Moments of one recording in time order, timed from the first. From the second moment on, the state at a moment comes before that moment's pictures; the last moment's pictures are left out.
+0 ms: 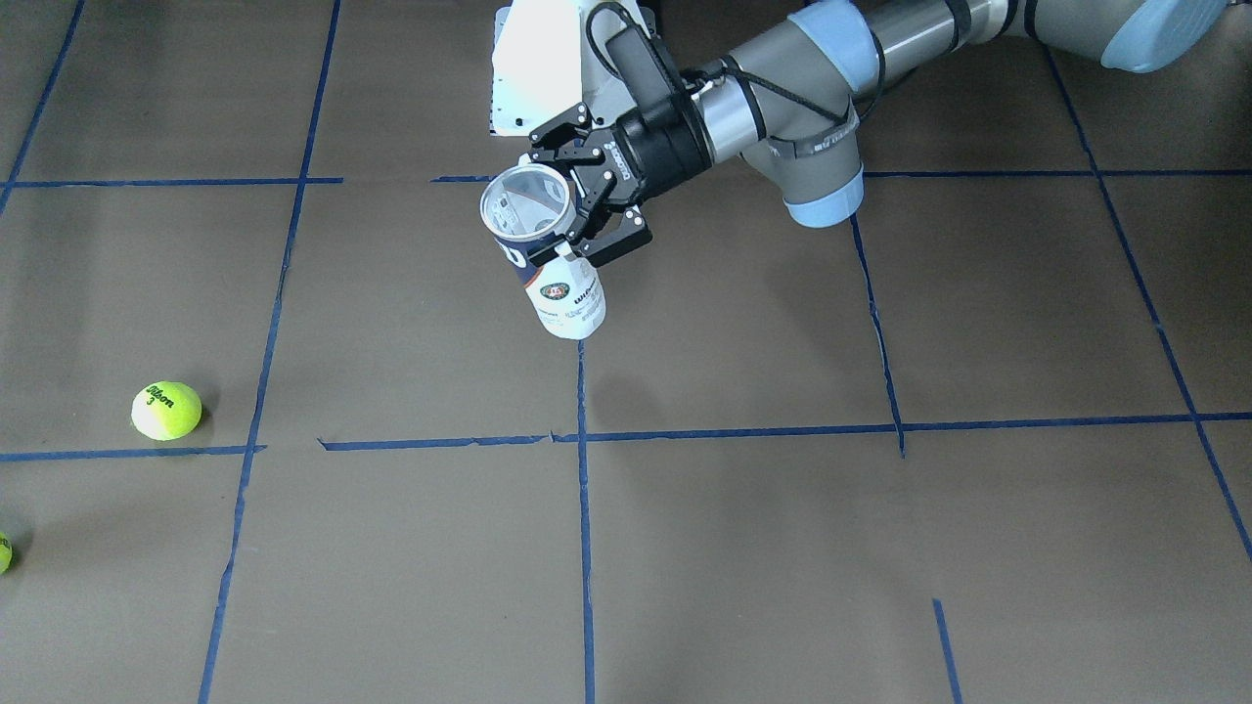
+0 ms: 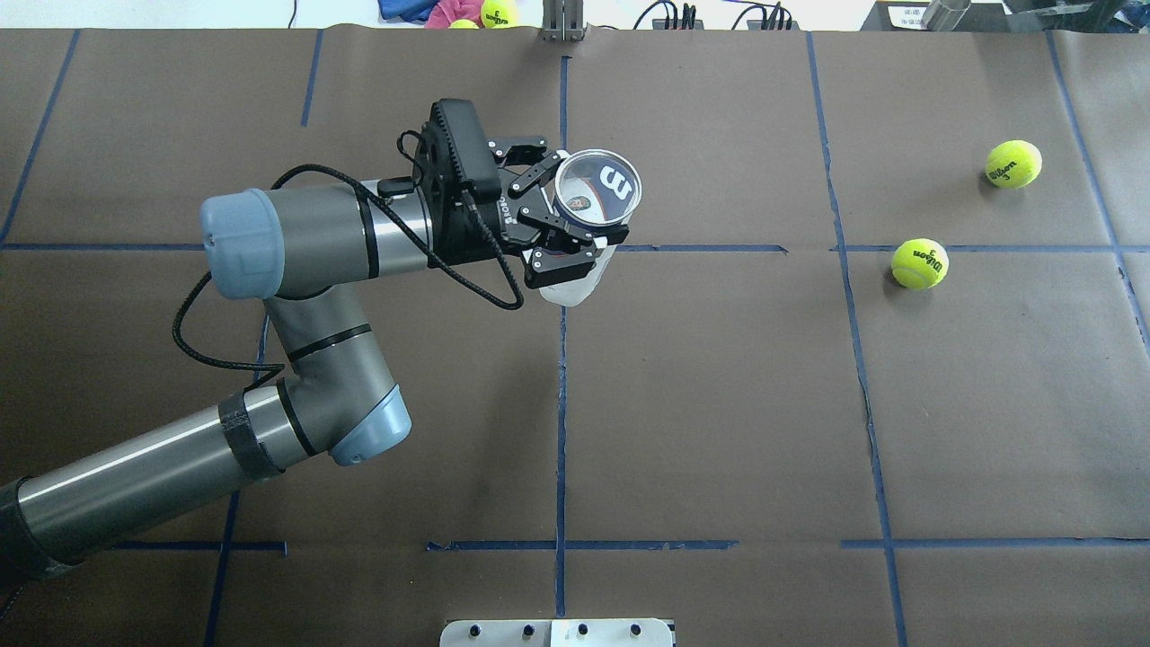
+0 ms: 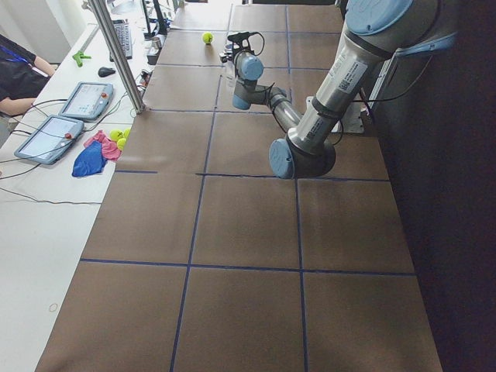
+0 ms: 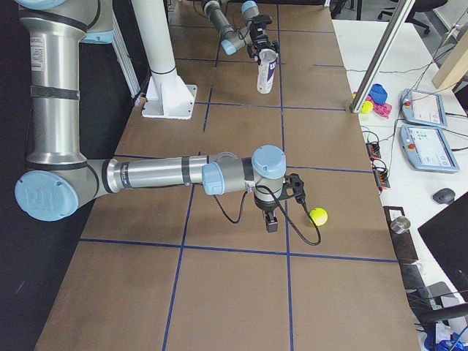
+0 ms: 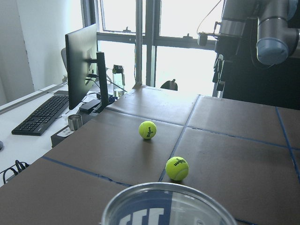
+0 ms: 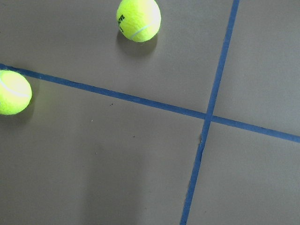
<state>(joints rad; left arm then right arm) -0.59 -2.26 -1.38 -3.13 -1.74 -0.37 1.50 -1.63 1.74 -1.49 2.37 -0.05</state>
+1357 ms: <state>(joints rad) -0.48 -2.22 -1.18 -3.43 -1.57 -0.42 1.48 -1.59 1.74 -1.49 2.36 -0.05</state>
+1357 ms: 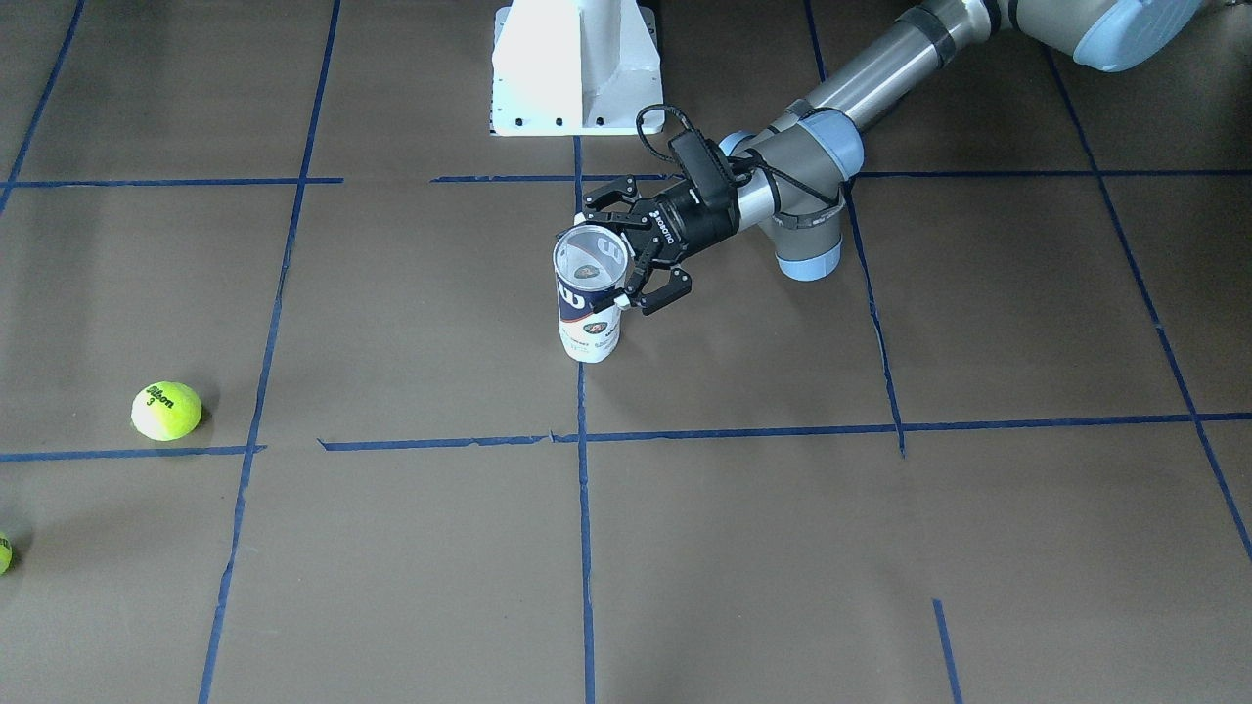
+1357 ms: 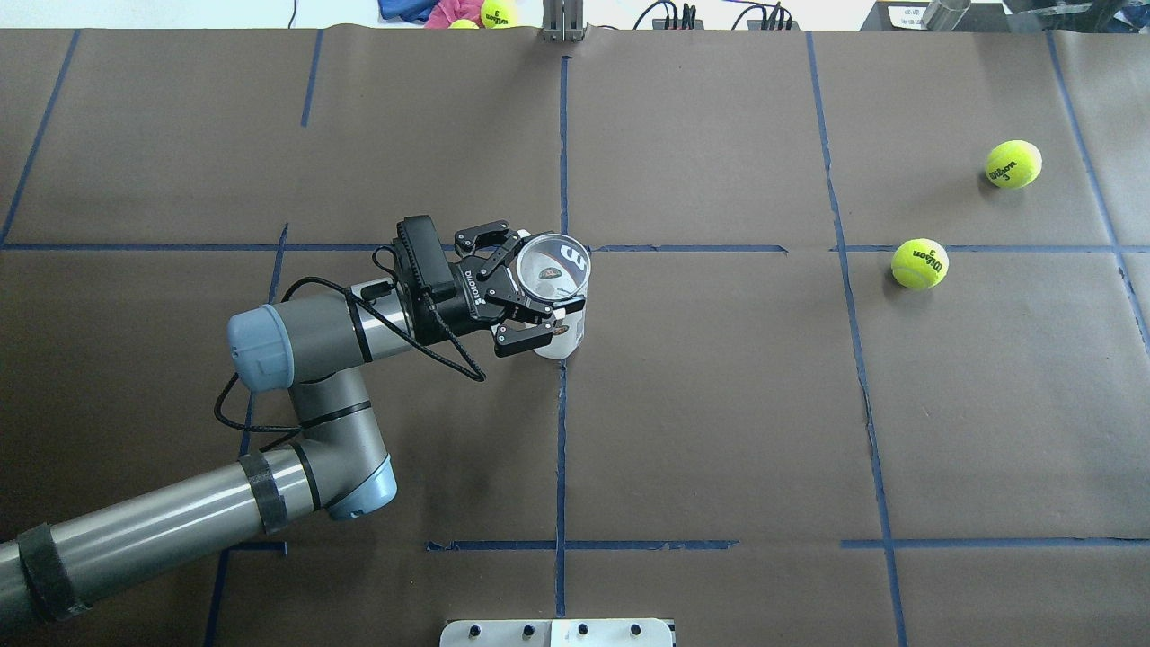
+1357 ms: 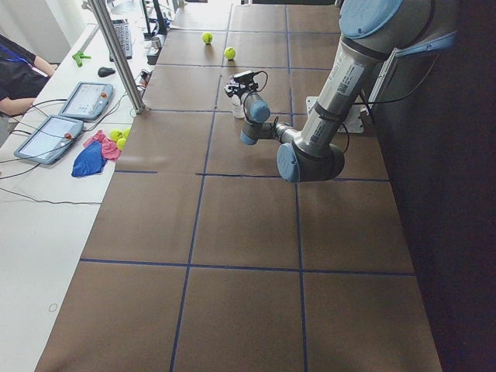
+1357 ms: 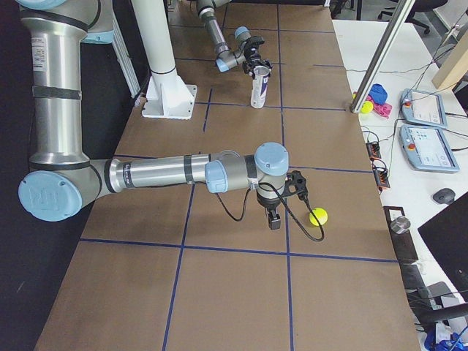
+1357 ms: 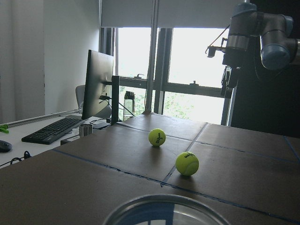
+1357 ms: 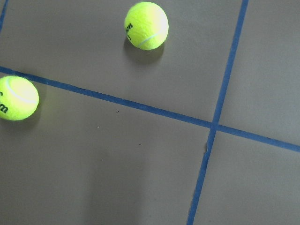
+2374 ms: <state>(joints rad) -0.47 -2.21 -1.18 -3.43 -1.57 -0.42 1.19 -1.36 1.67 -1.43 2.28 0.21</state>
